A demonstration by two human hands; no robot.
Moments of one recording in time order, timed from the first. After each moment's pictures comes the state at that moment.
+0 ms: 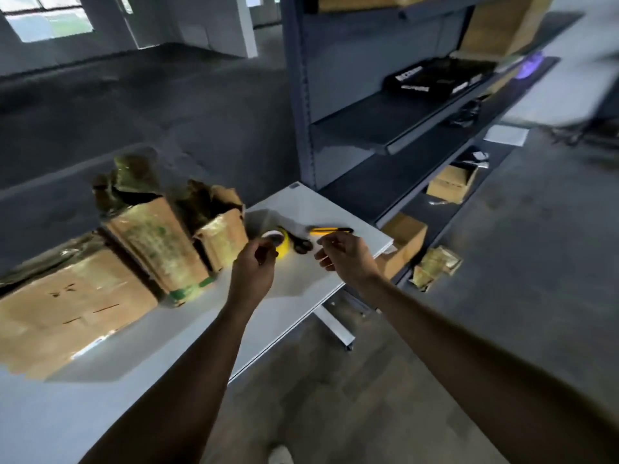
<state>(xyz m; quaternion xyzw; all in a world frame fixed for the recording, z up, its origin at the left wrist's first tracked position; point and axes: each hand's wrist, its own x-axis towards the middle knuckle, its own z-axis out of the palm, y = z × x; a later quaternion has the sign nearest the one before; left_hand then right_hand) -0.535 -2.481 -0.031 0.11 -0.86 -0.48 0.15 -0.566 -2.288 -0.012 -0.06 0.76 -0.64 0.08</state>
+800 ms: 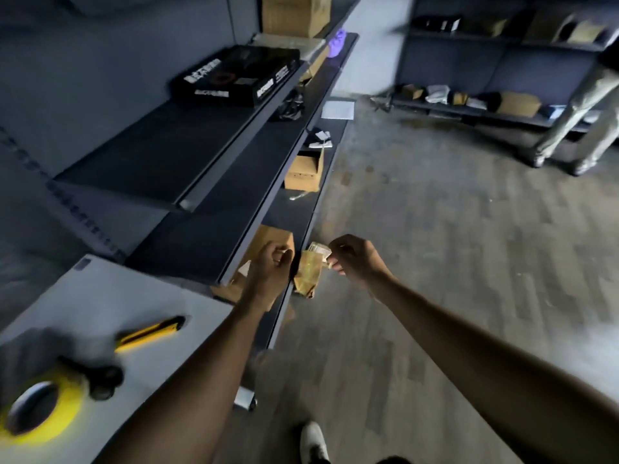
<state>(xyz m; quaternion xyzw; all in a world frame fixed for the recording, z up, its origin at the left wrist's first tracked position) -0.839 -2.127 -0.092 -0.07 -0.85 -0.51 -0.10 -0.773 -1.952 -0.053 0.22 0.80 -0.56 -0.02</state>
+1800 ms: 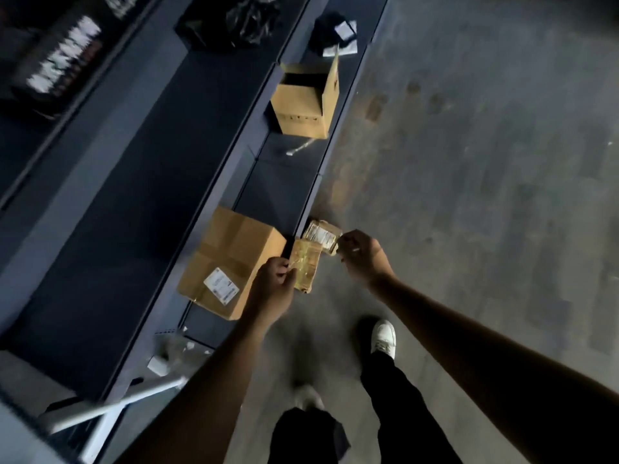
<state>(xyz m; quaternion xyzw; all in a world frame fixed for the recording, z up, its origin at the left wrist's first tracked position) -1.108 -1.845 -0.232 0.05 -0.91 -0.35 -0.24 -1.097 -1.656 -0.245 0.25 0.78 -0.56 0.11</state>
